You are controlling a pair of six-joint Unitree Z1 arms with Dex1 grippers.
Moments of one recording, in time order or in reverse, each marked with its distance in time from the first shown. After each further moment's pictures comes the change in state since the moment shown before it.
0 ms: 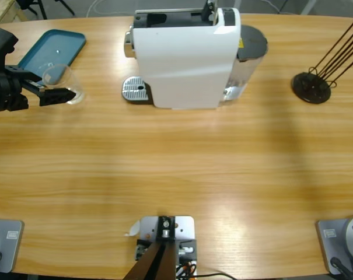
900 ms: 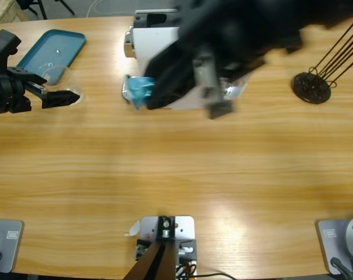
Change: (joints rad) arm 0 0.000 -0.001 -0.001 0.000 -0.050 0.000; arm 1 0.705 0.524 -0.388 0.246 0.658 -0.736
